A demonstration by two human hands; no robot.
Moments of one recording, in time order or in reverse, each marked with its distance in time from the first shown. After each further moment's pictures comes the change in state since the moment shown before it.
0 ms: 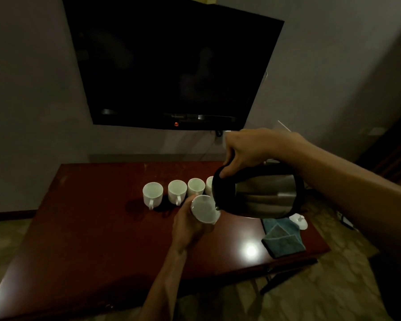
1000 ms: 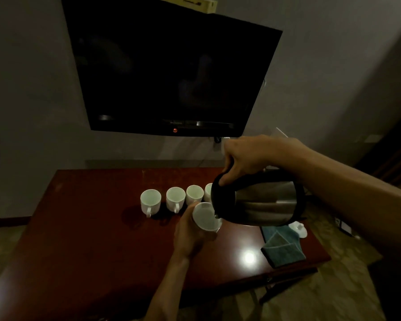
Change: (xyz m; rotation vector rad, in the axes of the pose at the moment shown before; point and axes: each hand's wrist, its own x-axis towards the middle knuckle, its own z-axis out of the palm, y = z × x) left_hand 0.007 -0.004 0.007 -0.038 -0.018 0.014; right_hand 0.005 -0.004 -0.007 -0.029 -0.052 0.008
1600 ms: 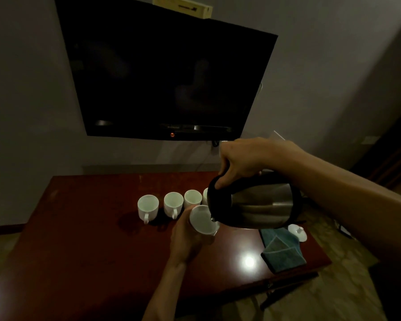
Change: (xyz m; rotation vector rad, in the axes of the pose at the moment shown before) left_hand 0.007 0.005 -0.005 -0.016 0.001 0.027; right_hand 0.008 0.002 -0.003 0.031 0.025 -0.016
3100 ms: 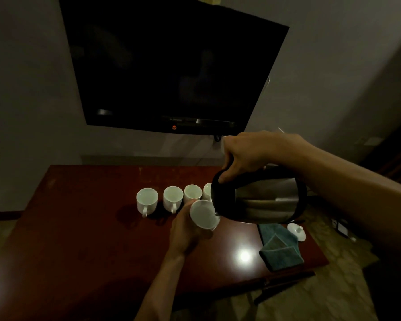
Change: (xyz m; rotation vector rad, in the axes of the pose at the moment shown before) left_hand 0.011 0.000 0.001 0.031 -0.018 -0.027; right_hand 0.012 0.002 -0.005 -0.075 -0.021 0.046
